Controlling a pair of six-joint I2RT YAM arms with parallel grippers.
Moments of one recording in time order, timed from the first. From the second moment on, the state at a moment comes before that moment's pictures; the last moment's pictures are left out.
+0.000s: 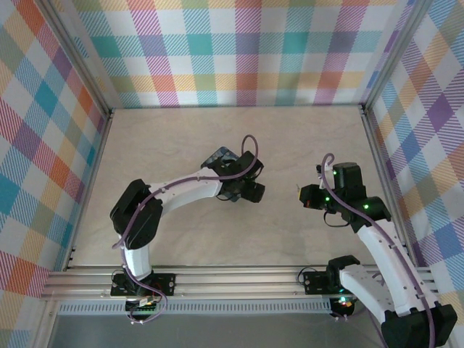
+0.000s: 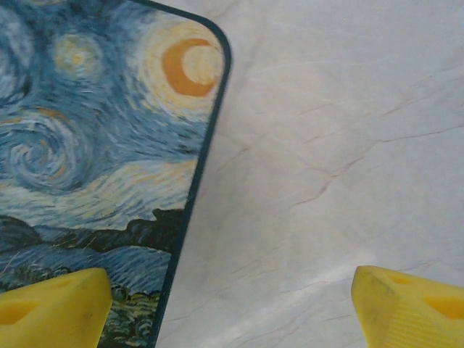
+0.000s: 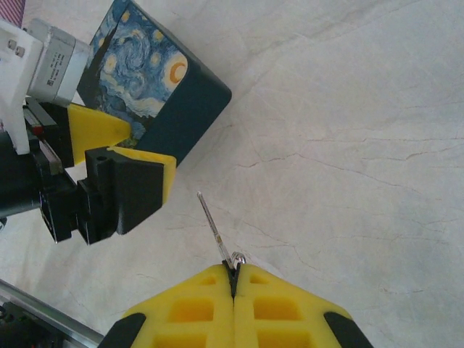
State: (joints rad) left arm -0.88 1.85 1.40 -0.62 -0.11 -0.41; right arm 0.23 0.82 0.79 -0.80 -0.37 0.41
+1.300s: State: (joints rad) left arm -0.61 1.28 0.99 -0.35 0.17 -0.49; right arm 0.38 0.98 0.66 -0.48 -0.53 0.49
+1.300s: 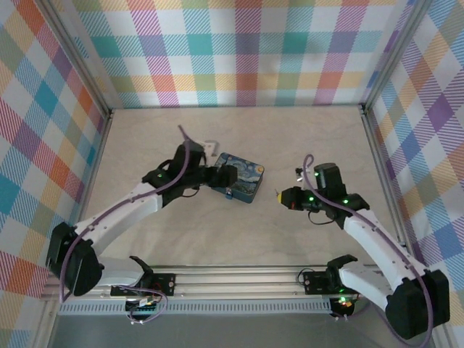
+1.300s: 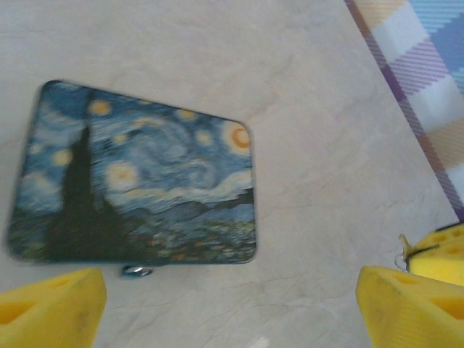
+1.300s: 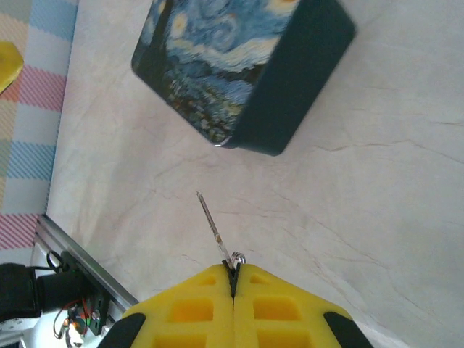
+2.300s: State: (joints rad) left arm -0.49 1.39 0.56 0.19 0.39 -0.58; right arm 0.54 1.48 0.79 -0.06 -0.48 0.57
